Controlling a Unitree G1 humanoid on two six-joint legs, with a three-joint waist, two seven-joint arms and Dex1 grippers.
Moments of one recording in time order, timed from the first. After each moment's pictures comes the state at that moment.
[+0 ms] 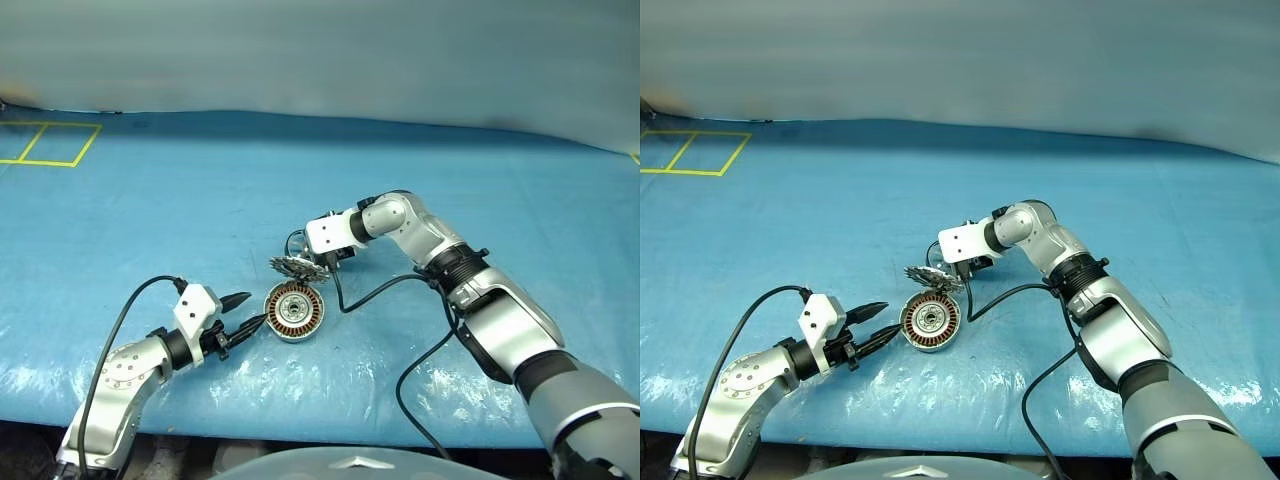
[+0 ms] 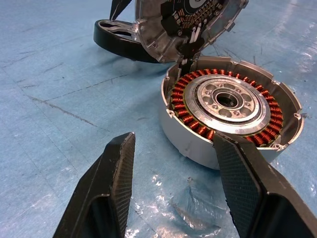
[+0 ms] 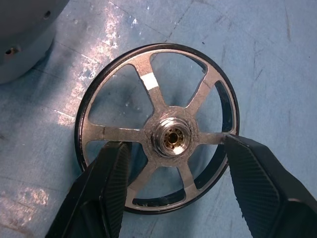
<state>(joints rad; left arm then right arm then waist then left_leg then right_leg) 0.24 0.53 -0.01 -0.32 -0.31 0.21 -0.76 -0.96 -0.35 0.57 0.73 -0.32 -0.26 1.03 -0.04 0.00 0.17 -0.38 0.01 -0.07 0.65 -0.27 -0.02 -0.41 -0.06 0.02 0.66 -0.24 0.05</state>
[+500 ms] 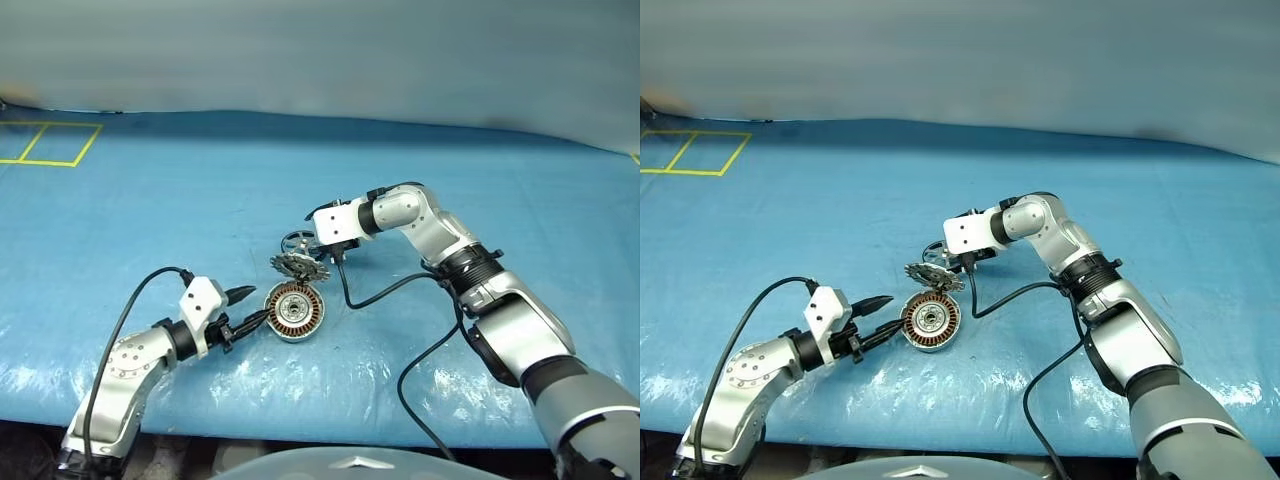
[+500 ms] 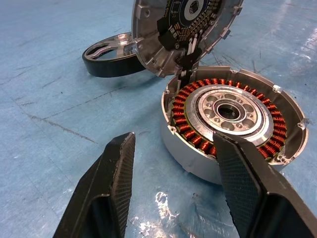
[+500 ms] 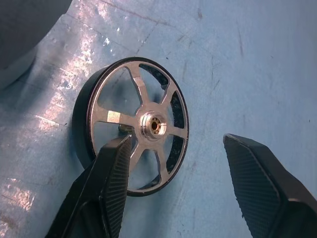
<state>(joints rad) 0.18 0.53 -0.03 -0.31 -0.30 0.22 -0.78 -0.92 -0.39 0.50 0.59 -0.29 -0.26 1.03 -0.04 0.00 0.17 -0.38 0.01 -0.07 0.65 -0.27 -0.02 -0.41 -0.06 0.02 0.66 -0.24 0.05</state>
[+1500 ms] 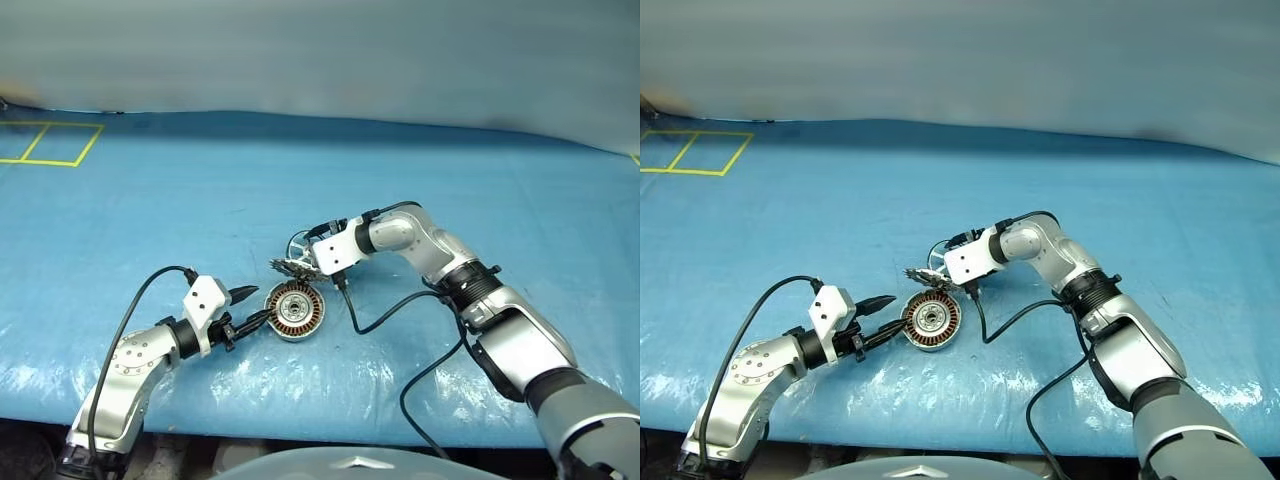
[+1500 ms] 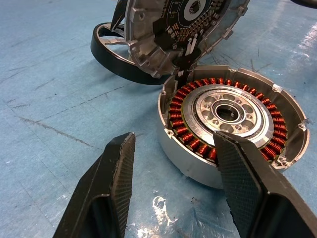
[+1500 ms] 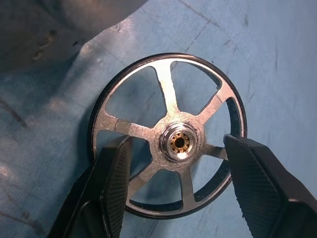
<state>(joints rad) 0.17 0.53 -0.05 -0.29 -0.29 0.22 -0.77 -0.84 -0.41 0.56 0.58 -0.44 -0.43 0.93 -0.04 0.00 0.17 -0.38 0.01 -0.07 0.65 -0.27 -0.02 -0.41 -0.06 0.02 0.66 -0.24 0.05</state>
